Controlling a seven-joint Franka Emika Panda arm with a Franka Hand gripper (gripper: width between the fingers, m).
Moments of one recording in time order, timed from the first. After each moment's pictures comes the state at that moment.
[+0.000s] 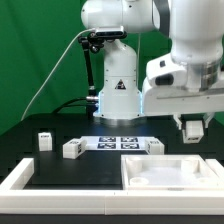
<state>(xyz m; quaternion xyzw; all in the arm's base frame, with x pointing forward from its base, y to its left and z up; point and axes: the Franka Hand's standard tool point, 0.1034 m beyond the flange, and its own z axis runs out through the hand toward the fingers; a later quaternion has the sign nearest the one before) 0.494 0.124 0.092 -0.99 0.03 0.16 0.06</state>
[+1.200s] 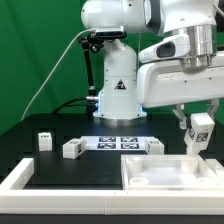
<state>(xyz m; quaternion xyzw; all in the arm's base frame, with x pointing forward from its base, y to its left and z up) 0.561 0.109 0.108 -0.99 -0.10 -0.07 0.05</state>
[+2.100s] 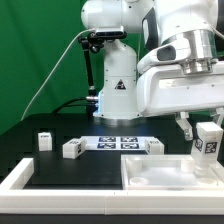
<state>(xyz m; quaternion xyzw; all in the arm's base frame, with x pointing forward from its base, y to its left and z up) 0.608 0.106 0.099 -0.97 -0.13 -0.19 0.04</state>
